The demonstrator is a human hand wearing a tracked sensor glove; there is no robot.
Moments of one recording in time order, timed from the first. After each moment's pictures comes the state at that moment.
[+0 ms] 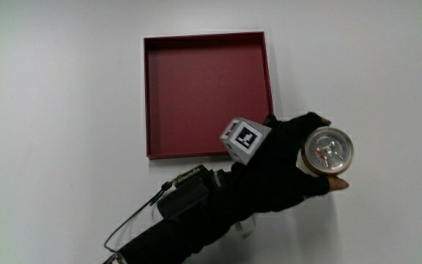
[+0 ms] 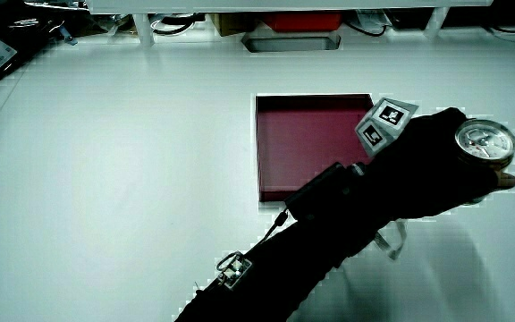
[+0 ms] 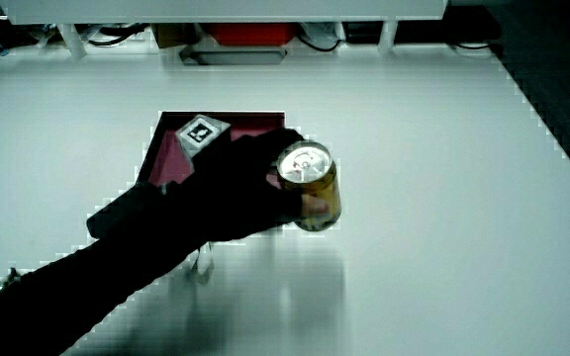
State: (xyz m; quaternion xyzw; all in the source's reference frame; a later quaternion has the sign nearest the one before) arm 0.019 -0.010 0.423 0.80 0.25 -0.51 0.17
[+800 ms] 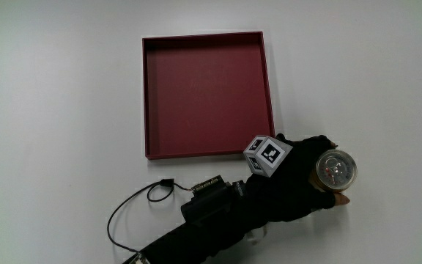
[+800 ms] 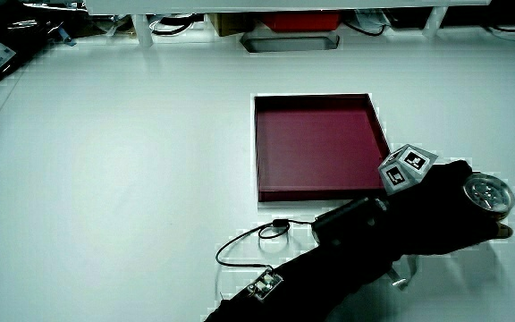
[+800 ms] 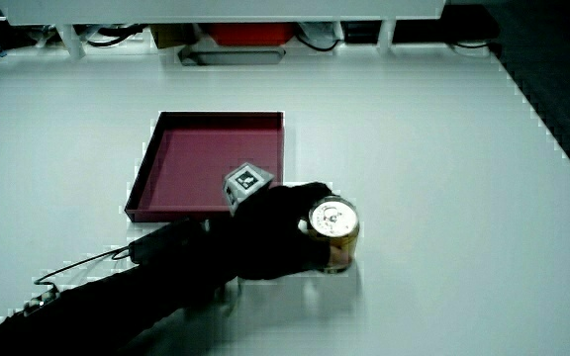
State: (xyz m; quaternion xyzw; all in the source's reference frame) arm 0.058 0.015 0.474 0.76 0.20 -0.54 0.31
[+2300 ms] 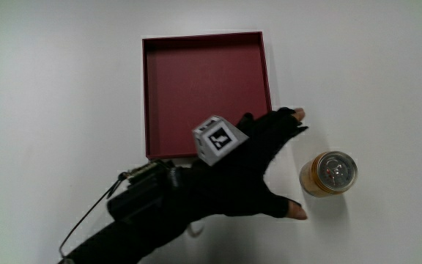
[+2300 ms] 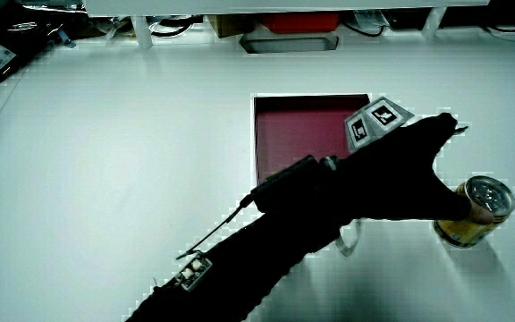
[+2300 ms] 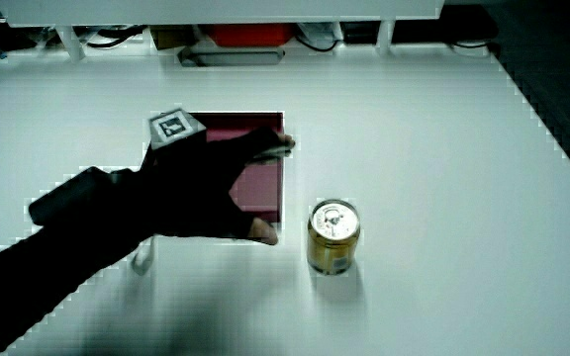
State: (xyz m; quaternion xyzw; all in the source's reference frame) arm -0.007 -0.006 0.396 0.63 0.26 -0.61 0.40
